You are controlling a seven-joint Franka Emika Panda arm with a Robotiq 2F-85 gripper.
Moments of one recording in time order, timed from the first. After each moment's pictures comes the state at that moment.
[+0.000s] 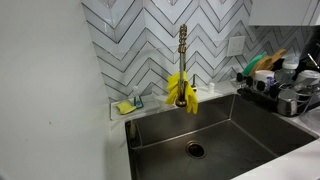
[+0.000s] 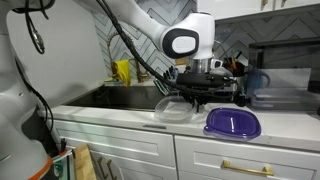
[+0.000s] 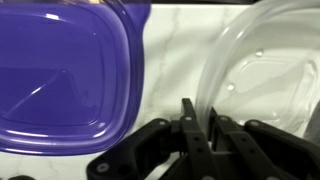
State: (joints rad) arm -0.20 0.17 -0.11 -2.05 0.17 2.22 -1.02
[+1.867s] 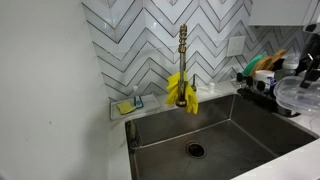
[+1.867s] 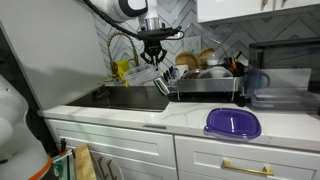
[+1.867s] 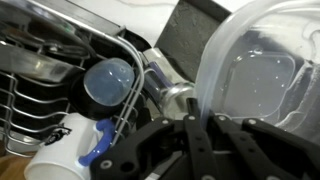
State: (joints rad) arm 0.08 -0.18 0.03 -2.09 0.06 2.00 -1.03
